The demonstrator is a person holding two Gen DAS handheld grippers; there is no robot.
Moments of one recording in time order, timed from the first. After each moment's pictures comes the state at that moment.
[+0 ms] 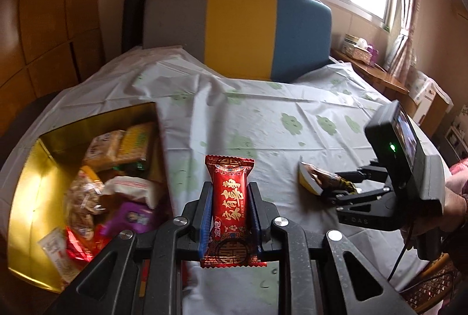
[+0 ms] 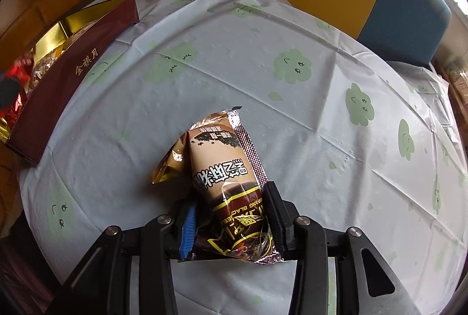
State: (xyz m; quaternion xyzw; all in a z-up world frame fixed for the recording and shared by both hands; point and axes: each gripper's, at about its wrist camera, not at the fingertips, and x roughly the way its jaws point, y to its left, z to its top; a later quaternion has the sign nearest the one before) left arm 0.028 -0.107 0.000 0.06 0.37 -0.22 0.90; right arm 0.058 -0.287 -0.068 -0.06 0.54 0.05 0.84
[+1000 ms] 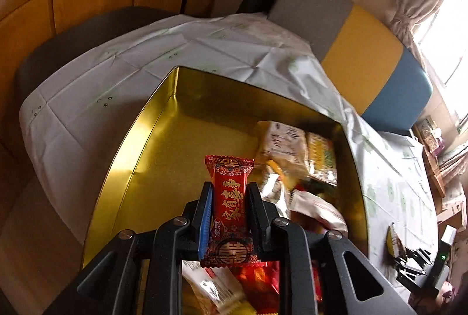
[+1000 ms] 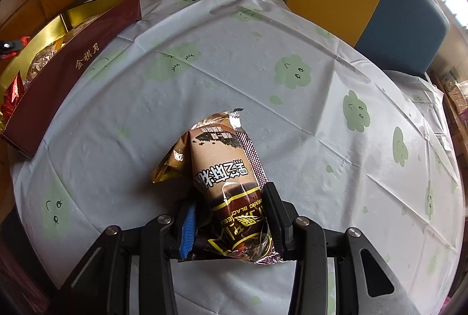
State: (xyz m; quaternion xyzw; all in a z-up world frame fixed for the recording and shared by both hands) left arm 0.126 0.106 -0.023 -0.14 0.46 -0.04 0.87; right arm 0.055 -0.282 -0.066 -0.08 0.53 0.04 0.84
